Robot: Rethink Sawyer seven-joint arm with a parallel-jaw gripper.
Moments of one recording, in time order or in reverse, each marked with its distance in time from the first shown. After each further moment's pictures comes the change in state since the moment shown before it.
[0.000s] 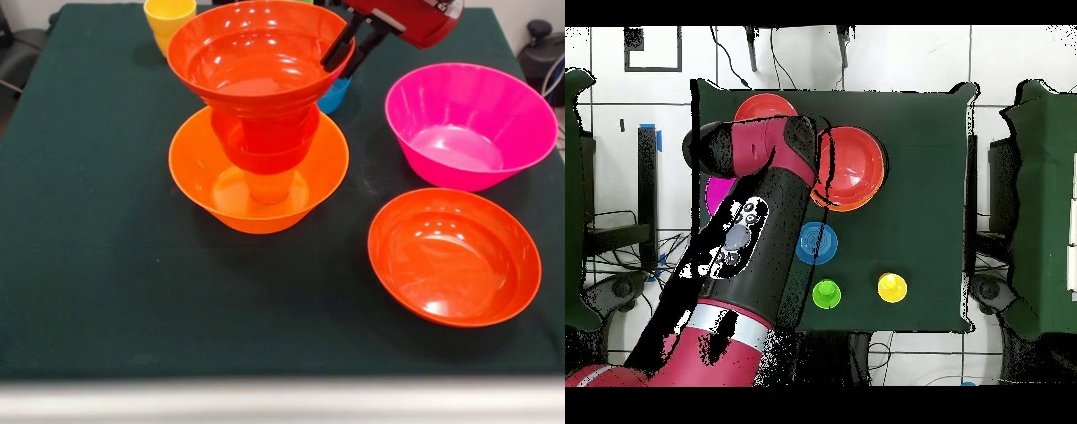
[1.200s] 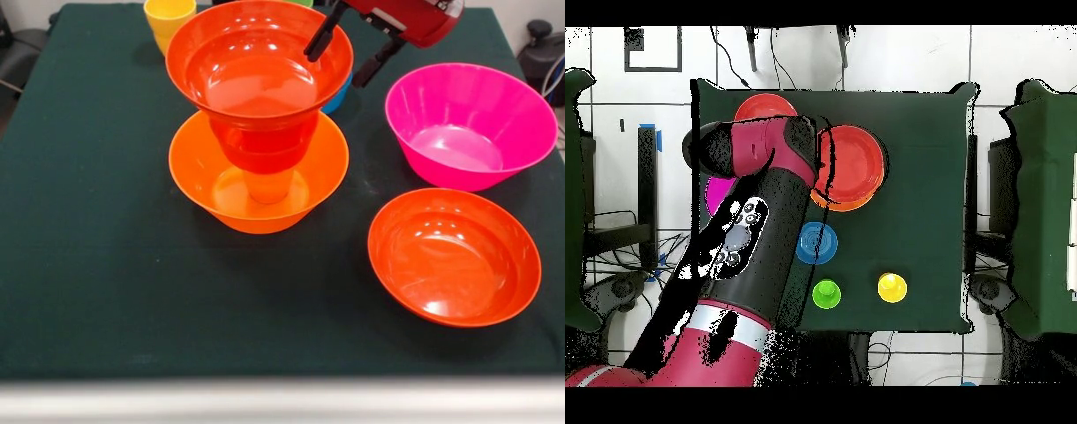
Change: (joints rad) arm 0.000 -0.003 0.000 0.002 0.000 0.000 0.000
